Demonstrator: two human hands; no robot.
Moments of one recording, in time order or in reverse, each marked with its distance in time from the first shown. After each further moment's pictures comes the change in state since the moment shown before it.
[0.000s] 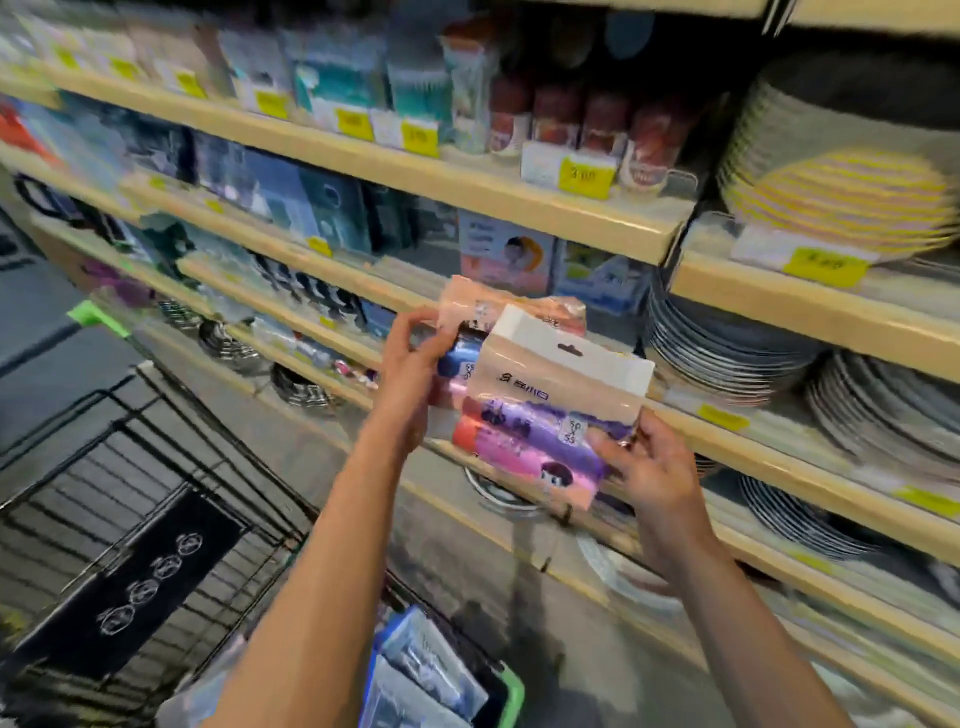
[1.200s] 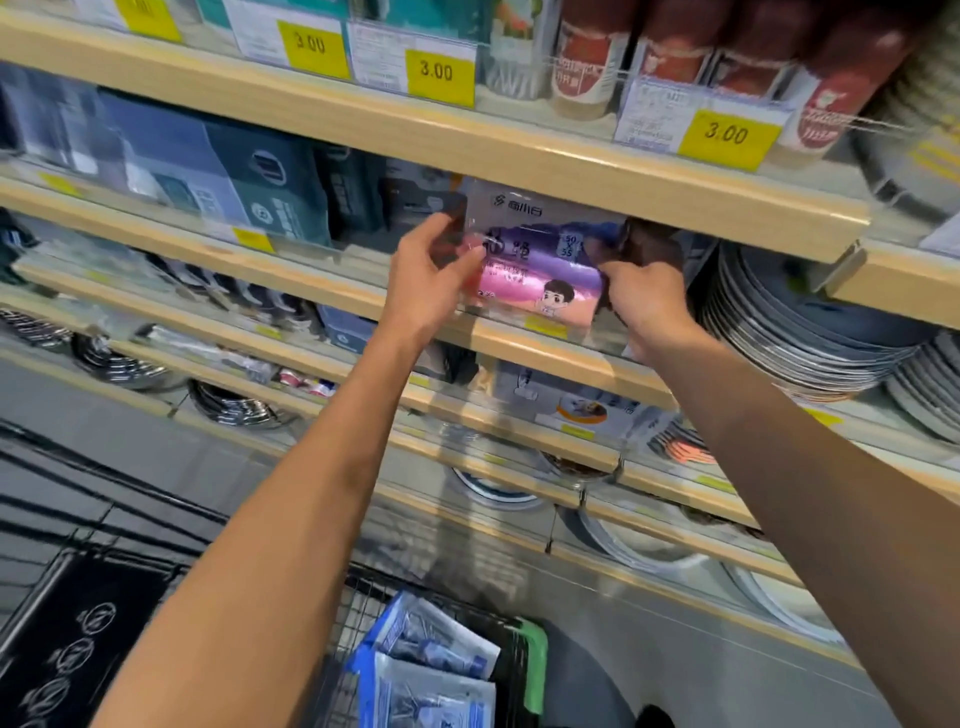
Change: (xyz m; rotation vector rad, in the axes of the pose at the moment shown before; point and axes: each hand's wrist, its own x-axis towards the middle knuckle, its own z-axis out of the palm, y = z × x) left_hand 0.194 0.003 -0.009 0.352 -0.304 0.334; right_hand 0.219 -0.019 0.108 -0.212 0.383 0.064
